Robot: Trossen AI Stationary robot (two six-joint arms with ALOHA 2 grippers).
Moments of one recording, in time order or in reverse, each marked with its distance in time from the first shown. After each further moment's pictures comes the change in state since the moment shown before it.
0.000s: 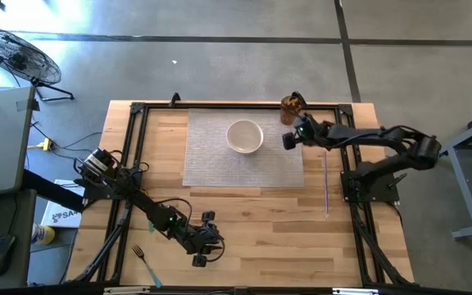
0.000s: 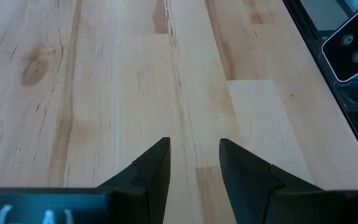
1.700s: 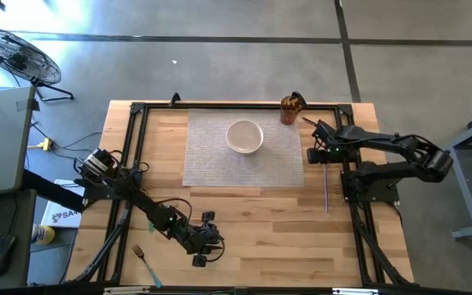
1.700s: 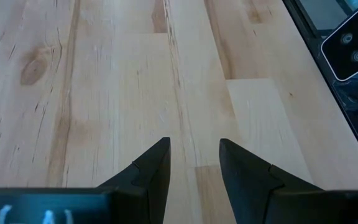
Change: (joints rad) left arm 0.000 0.000 0.000 -0.001 0.003 0.002; right arm -0.188 -0.123 -0.144 -0.503 -0.258 0.171
